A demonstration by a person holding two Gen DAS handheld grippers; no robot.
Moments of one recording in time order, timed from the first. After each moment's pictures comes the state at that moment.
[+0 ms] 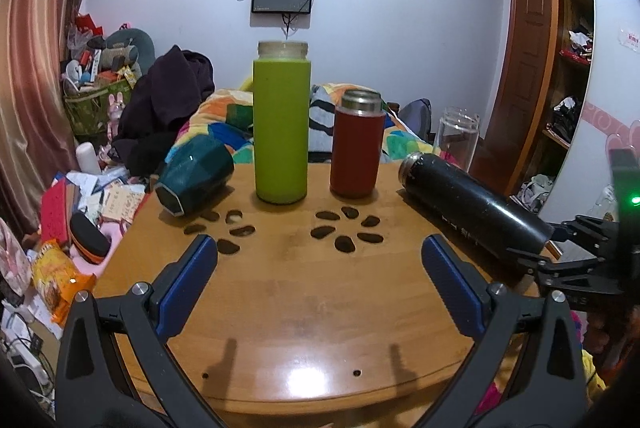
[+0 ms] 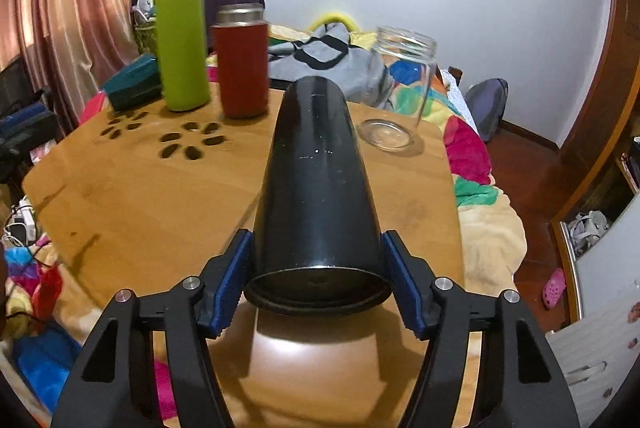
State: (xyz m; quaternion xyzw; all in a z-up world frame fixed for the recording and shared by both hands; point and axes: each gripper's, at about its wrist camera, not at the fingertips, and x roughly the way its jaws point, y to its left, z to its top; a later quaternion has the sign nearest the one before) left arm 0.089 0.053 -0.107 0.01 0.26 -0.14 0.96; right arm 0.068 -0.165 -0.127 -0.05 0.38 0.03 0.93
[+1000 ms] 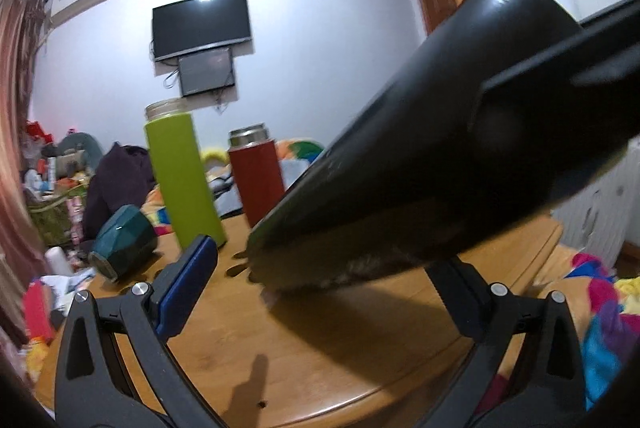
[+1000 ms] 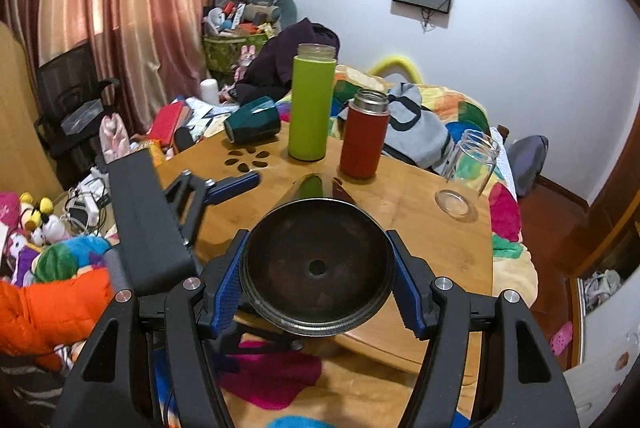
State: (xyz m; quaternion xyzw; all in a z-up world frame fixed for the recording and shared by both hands) left arm 0.055 -0.014 -0.147 0.11 0.11 -0.24 0.96; right arm 0.003 -0.080 -0.043 -0.09 0.33 0.13 0.93
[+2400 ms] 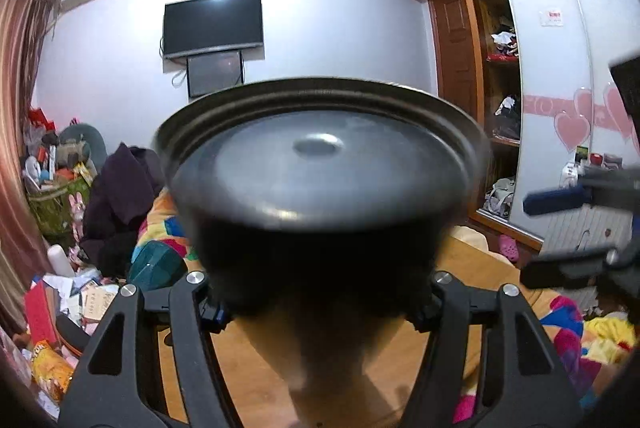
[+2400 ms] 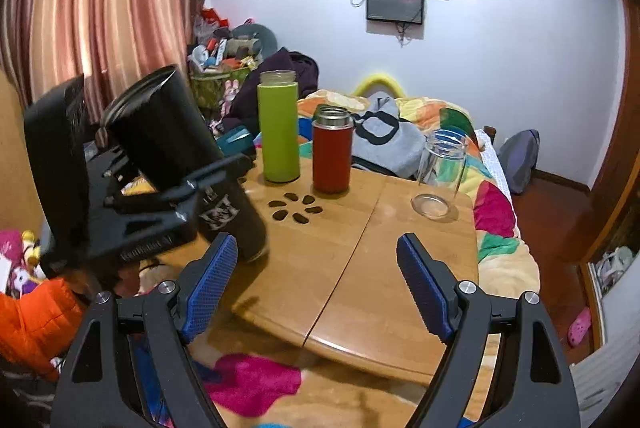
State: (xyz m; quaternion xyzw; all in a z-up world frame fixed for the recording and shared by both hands) left arm 0.060 0.026 -0.077 0.08 0.13 -0.24 0.96; right arm 0.007 -0.132 -0.053 -0.02 0.28 0.12 0.95
